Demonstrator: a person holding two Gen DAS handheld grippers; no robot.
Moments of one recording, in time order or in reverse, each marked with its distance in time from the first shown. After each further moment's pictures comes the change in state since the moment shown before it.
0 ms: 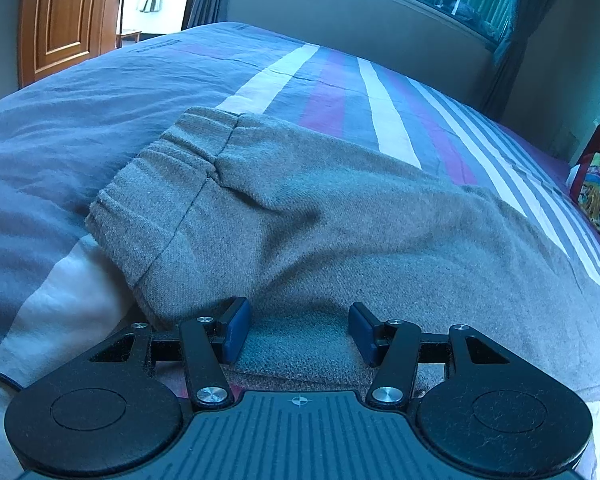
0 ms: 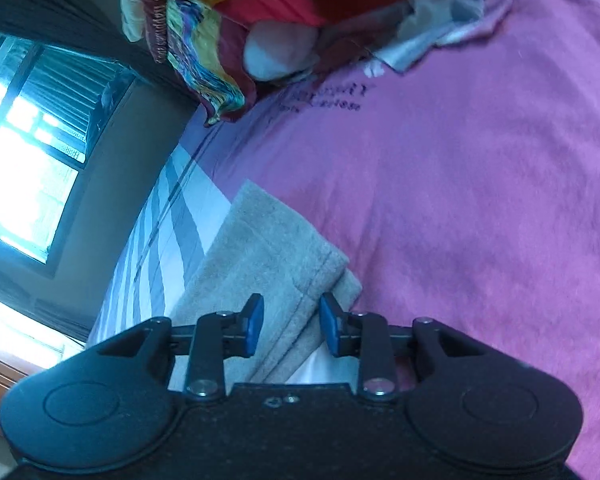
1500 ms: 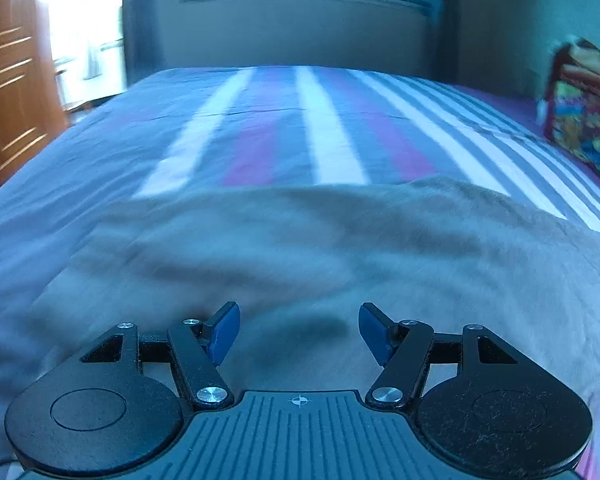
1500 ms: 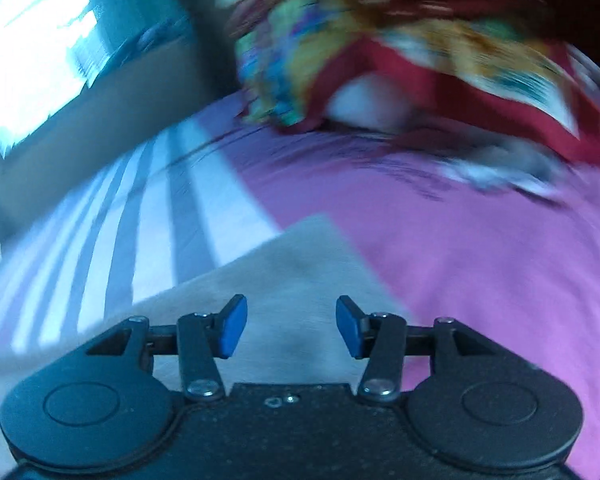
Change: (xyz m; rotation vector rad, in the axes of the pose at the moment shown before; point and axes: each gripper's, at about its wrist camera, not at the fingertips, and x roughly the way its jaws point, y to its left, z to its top) left arm -0.002 -0.055 0.024 0.268 -0.050 0.041; right arm 0.004 0.079 -0.014 -0.433 -0.145 -0.197
